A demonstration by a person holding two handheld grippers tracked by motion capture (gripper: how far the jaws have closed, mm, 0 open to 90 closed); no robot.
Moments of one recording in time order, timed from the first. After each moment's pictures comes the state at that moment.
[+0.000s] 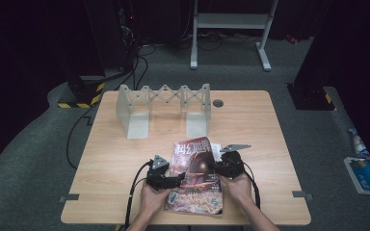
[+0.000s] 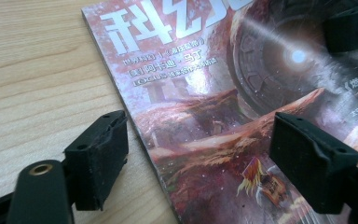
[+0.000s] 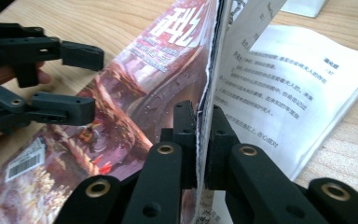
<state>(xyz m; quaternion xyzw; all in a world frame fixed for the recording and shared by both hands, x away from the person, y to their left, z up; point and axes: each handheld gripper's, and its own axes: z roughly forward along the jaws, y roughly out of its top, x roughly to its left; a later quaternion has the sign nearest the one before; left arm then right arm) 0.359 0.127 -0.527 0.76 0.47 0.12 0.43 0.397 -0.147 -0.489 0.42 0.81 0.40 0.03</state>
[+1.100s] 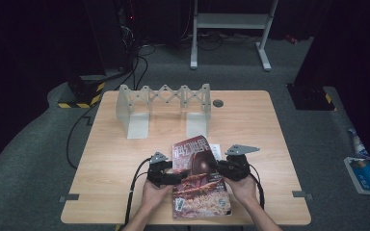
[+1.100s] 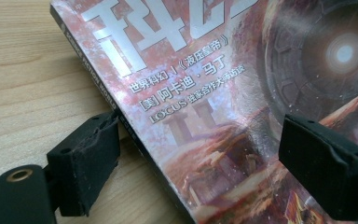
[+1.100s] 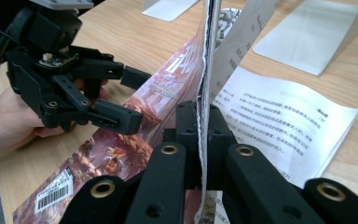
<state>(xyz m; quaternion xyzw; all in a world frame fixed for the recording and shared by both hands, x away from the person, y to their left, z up) 0.372 0.129 -0.532 0.74 0.46 0.06 0.48 0.376 -0.155 -0.461 0.36 0.81 0.46 0.06</state>
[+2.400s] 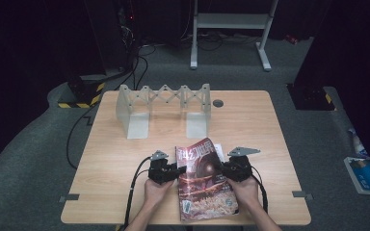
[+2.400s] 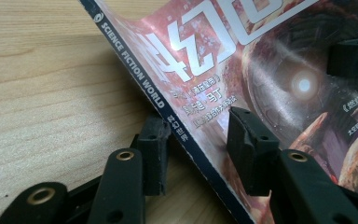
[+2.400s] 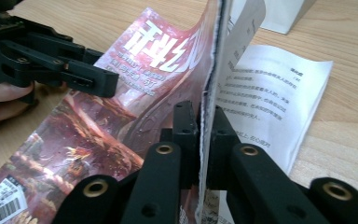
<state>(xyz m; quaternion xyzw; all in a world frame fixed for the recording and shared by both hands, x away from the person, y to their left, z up) 0.379 0.127 -0.532 0.74 0.48 0.03 0.47 0.384 -0.167 -0.486 0.40 0.81 0.42 0.07</state>
